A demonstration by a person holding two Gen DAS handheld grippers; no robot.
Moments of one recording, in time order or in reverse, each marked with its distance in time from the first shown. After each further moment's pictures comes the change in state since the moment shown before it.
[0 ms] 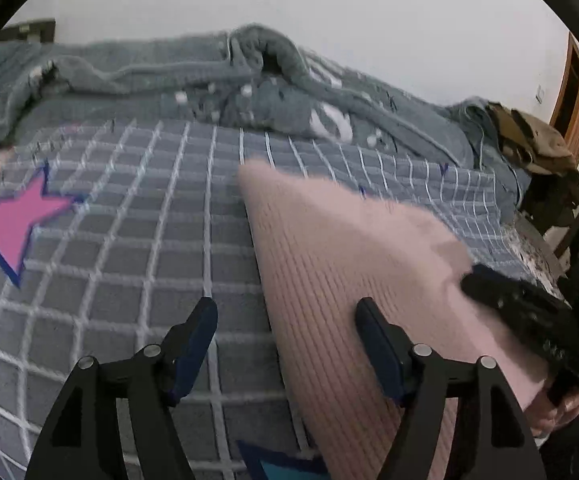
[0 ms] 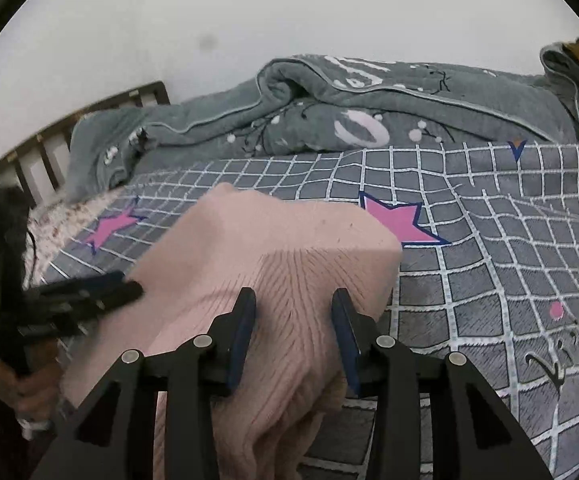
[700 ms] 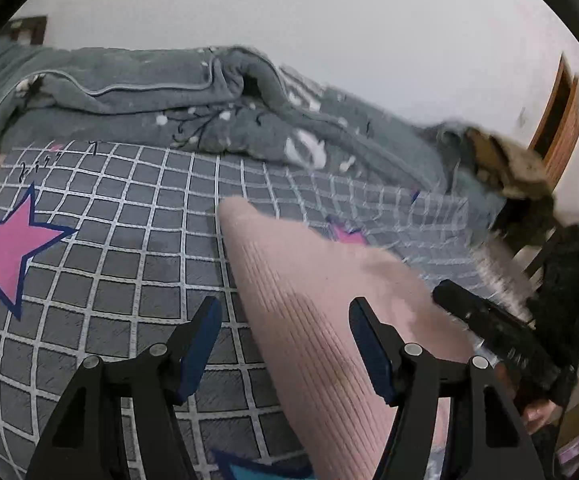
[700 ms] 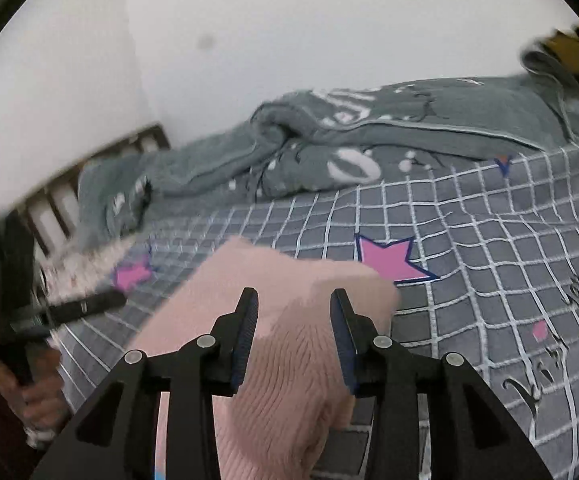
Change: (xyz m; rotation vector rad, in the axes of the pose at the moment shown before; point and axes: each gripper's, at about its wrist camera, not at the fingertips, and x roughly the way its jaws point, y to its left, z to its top) left arm -0.014 -0.014 0.027 -0.027 0.035 -0.094; right arm -0.021 -0.012 0.029 0.093 -0.065 0.041
